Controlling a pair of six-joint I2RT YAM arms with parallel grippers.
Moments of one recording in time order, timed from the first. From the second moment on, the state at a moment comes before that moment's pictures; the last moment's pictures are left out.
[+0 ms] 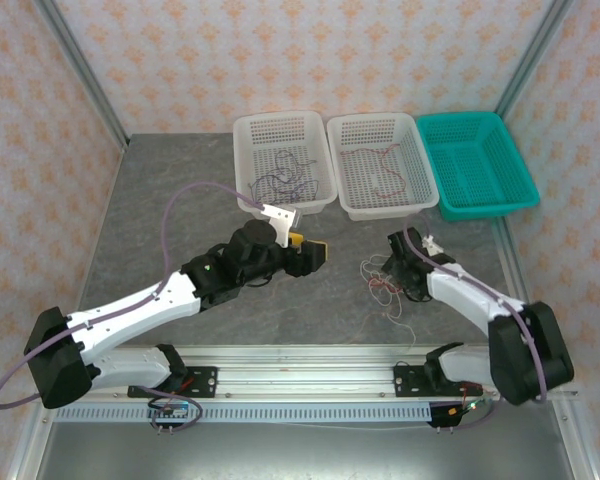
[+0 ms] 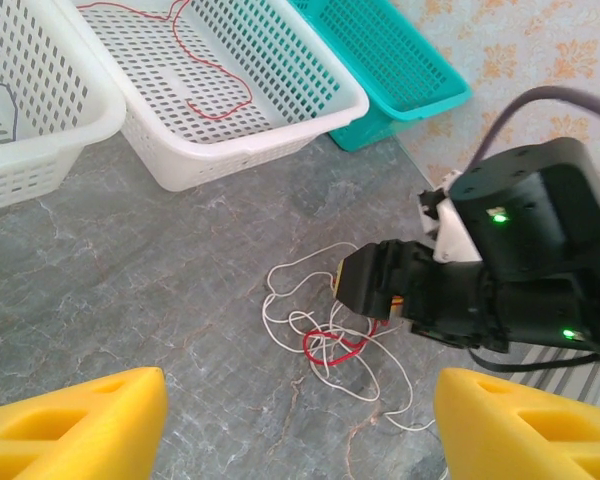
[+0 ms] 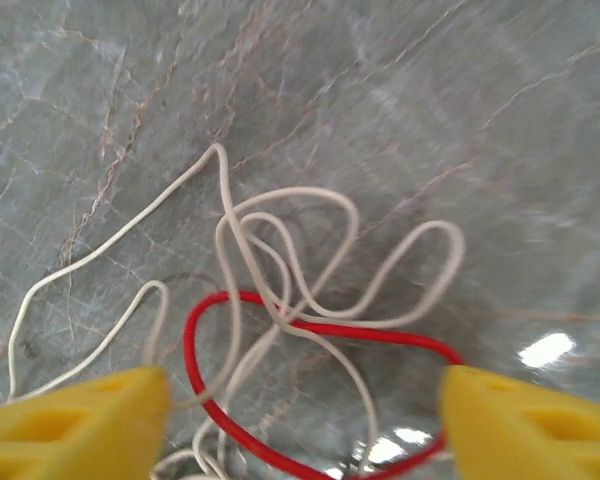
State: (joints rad) left arm -0.86 1.19 0.89 -0.14 -0.04 -0.54; right arm 0.34 1.29 0.59 -0.49 0.23 0.97
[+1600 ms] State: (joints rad) left arm -0.72 1.55 1.20 -0.64 -0.09 -0.34; right arm 0.63 1.00 0.53 -0.11 0.07 0.61
